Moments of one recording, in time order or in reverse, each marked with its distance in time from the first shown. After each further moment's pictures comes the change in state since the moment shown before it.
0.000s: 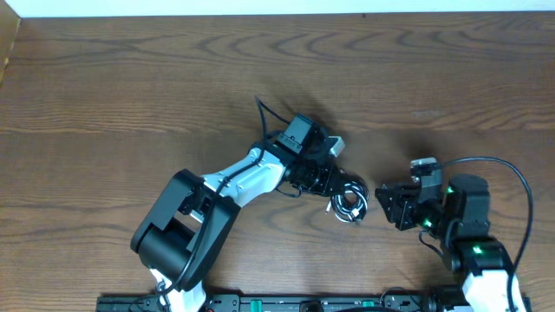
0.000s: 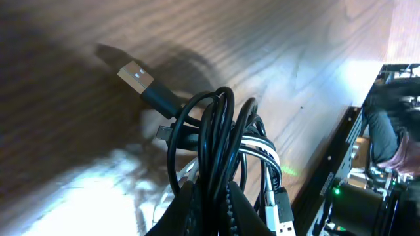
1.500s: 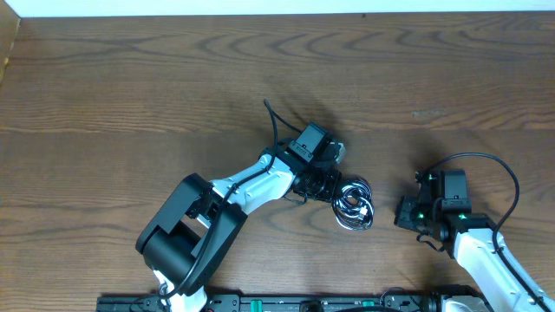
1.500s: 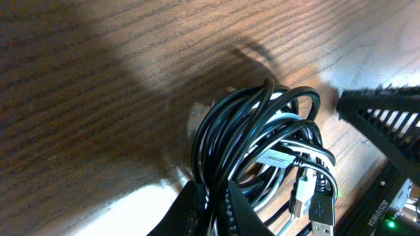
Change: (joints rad) left arm -0.065 0.001 0.000 -0.034 -0.206 -0.061; right arm 0.005 0.345 0.032 -0.060 0.321 0.176
